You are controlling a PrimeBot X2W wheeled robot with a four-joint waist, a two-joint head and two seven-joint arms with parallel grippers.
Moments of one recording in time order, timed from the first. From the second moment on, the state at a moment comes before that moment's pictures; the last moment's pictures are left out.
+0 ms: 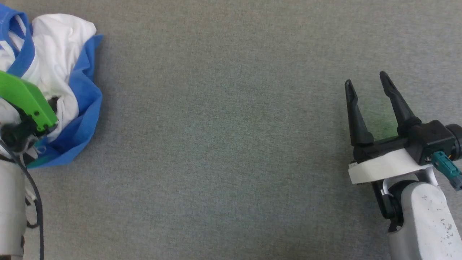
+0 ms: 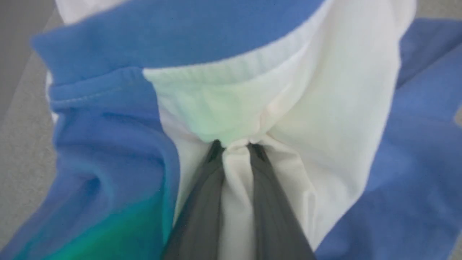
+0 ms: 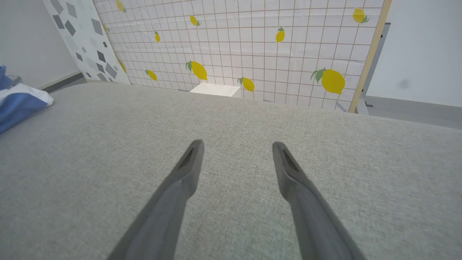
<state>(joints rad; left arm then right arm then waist) -0.69 0.48 0.00 0.50 -0.69 0.05 0.76 -0.27 -0.05 0.03 -0.04 -0.01 0.13 -0.12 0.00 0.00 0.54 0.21</state>
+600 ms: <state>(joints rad) -0.81 0.53 -0.16 0.29 -0.41 -0.07 0.24 -0.14 -0.05 0.00 0.08 0.11 0.13 -0.20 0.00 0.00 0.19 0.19</state>
